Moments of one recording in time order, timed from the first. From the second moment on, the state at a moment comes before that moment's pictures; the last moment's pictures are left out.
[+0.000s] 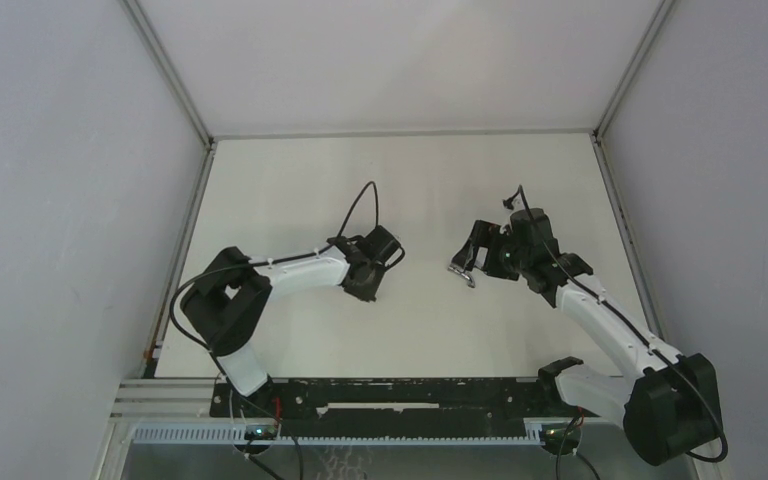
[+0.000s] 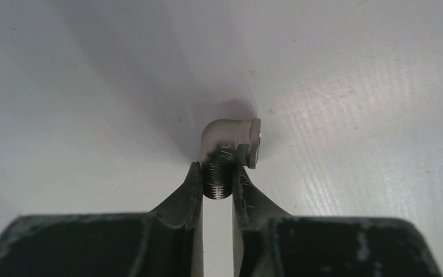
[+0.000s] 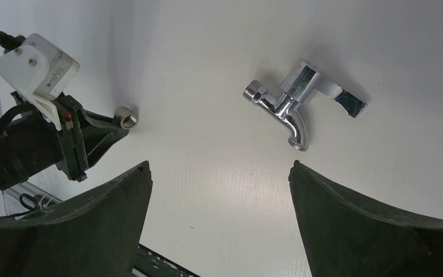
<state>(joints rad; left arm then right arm) -0.81 1.72 1.03 -0.57 -0.18 -0.34 0.35 1.08 0.70 -0.38 -0.22 0.56</state>
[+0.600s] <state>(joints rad) -0.81 2.13 1.48 -1.23 -0.97 -0.81 0.35 1.07 0.69 -0.40 -0.22 0.56</state>
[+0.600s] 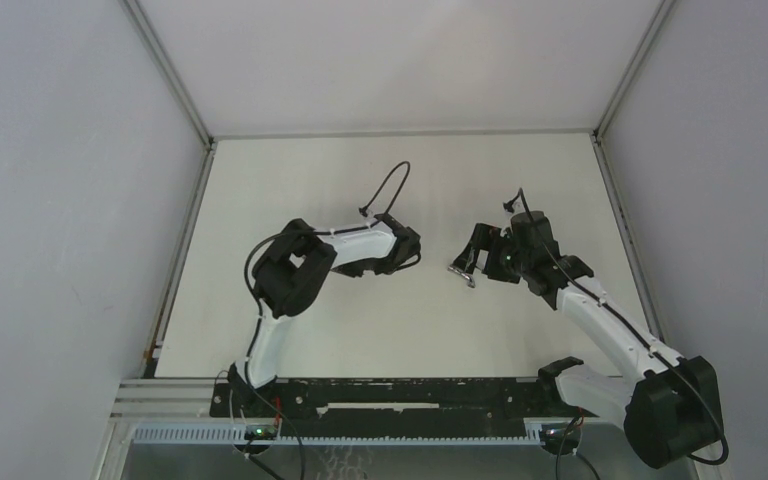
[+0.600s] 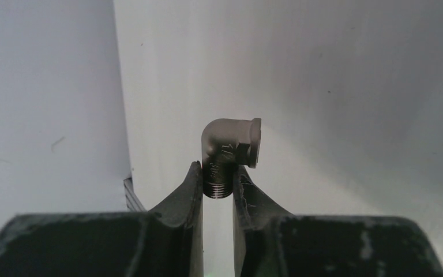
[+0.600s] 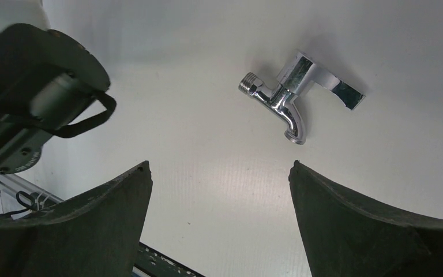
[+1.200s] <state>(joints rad) -0.87 2.27 1.50 -1.28 -0.98 -0.82 0.35 1.05 0.67 -0.40 -0.22 0.56</state>
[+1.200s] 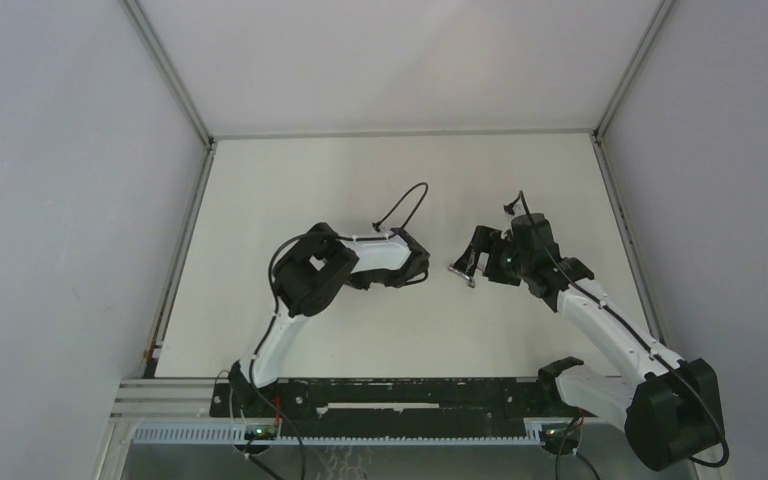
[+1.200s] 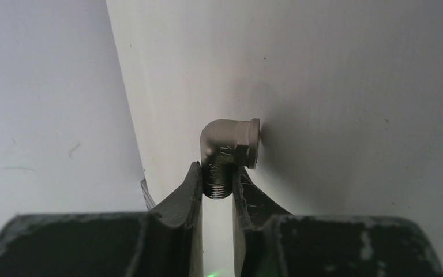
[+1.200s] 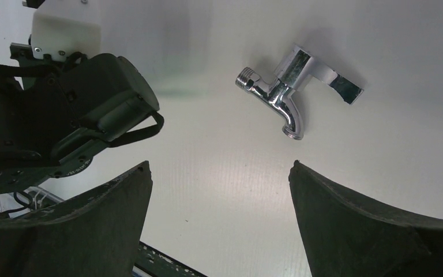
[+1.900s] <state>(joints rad) -0.89 2.29 1.52 -1.26 -0.94 -0.68 0.34 1.03 0.67 -0.42 -0.22 0.56</state>
